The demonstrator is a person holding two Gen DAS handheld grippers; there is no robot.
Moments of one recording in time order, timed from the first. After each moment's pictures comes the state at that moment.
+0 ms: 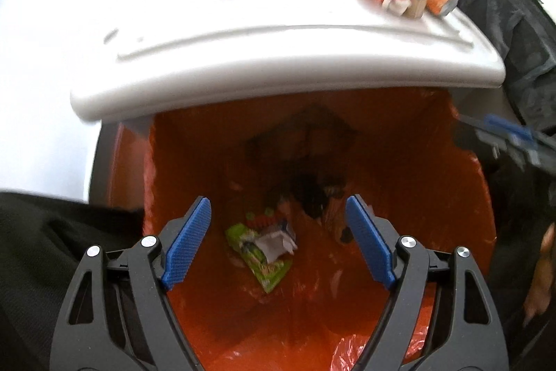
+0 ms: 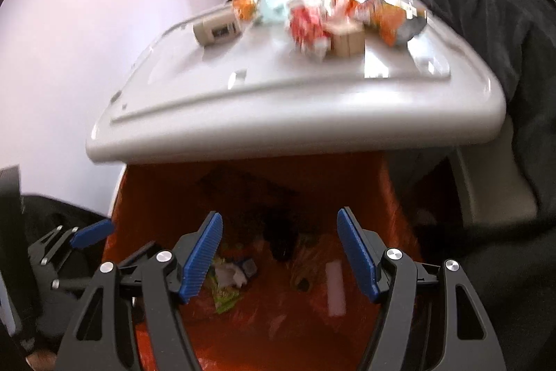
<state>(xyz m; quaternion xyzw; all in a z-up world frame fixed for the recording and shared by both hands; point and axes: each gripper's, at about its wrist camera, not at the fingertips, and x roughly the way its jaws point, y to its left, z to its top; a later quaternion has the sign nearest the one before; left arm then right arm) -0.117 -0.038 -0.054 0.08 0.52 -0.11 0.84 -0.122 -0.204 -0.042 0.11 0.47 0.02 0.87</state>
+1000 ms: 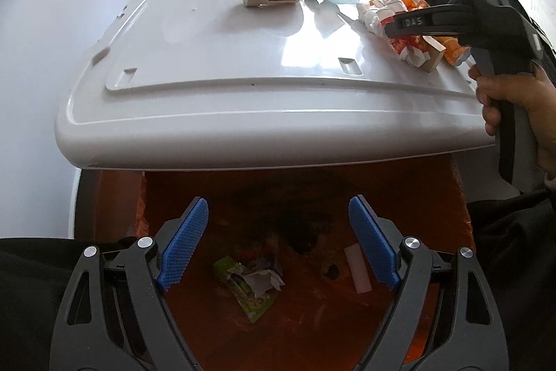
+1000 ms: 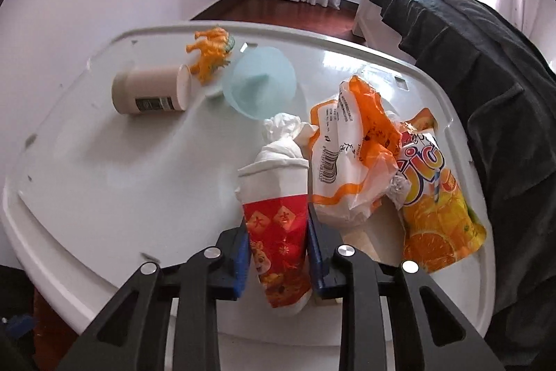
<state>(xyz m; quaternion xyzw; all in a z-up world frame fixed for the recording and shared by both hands) -0.067 -0.034 -0.046 0.02 0.51 -0.11 0.85 0.077 -0.211 -0.034 -0.04 0.47 -0.01 0.88</state>
